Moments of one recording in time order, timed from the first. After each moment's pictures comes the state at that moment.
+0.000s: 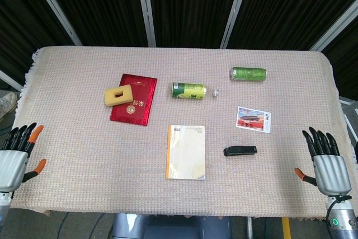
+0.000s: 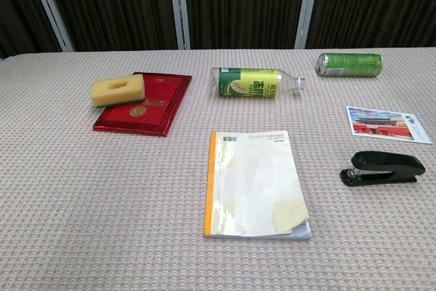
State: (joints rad) left arm -0.10 -1.17 -0.01 -1.56 1.57 1.51 0.13; right arm 0.09 -1.18 0.06 -1.58 -1.50 1.48 -0.14
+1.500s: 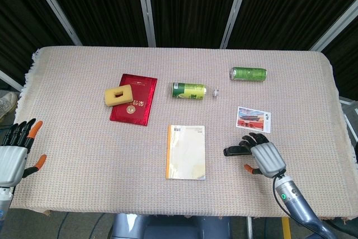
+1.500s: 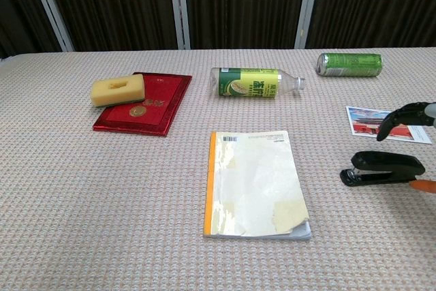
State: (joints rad) left arm -0.12 -1.18 -0.04 -1.54 1.54 1.49 0.11; right arm 0.36 -1.36 0.07 -1.53 -1.49 1.08 -0.20
